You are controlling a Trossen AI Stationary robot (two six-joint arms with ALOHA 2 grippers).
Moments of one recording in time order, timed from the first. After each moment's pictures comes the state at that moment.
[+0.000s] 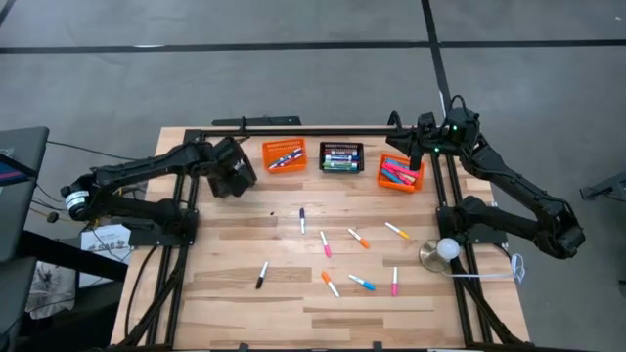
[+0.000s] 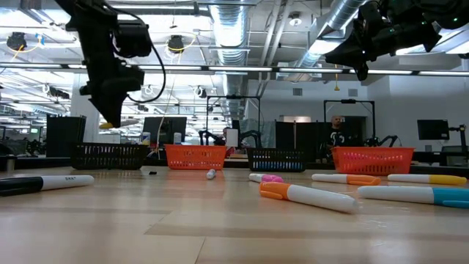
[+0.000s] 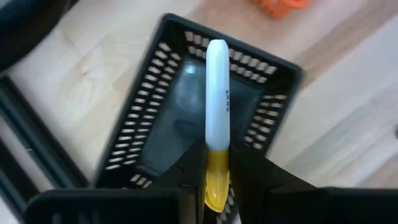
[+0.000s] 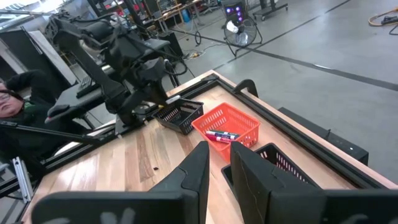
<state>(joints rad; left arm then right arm) 0.52 1.15 0.76 -0.85 -0.24 -0.22 -0.94 0.82 0.61 -0.05 -0.70 0.15</state>
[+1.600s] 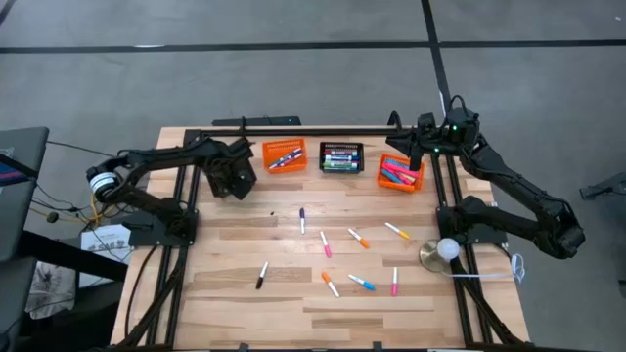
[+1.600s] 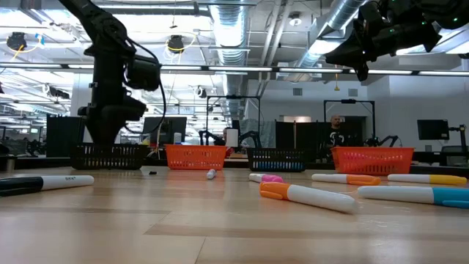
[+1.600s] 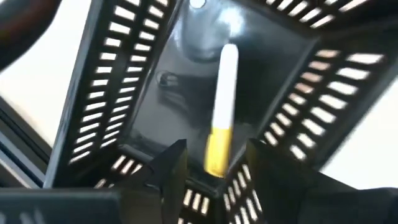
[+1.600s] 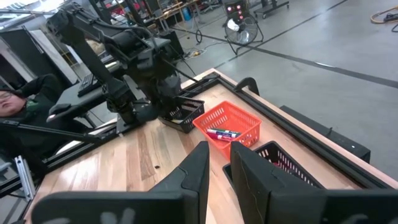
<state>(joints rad) 0.61 1.41 0.76 -0.86 -0.17 -0.20 -0.94 0.82 0.61 -0.05 -0.71 0.15</state>
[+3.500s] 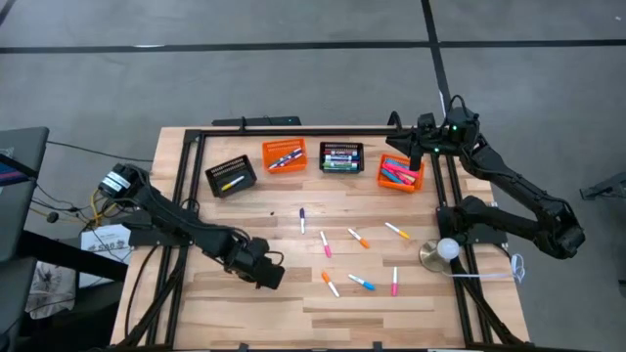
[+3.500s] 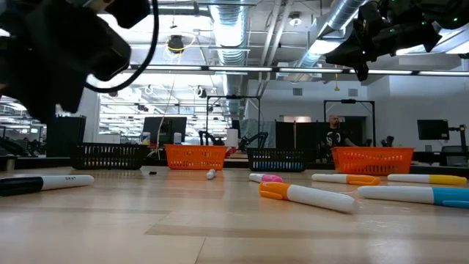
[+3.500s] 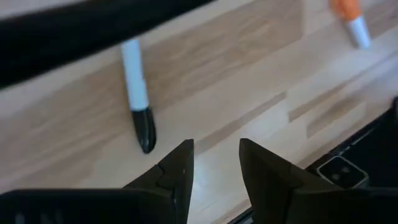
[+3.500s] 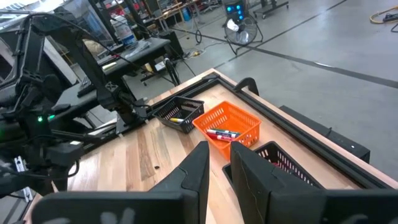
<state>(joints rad) -0.52 1.54 0.90 -0.45 0.02 -1.66 -0.94 0.82 0.61 -0.05 -0.70 0.15</state>
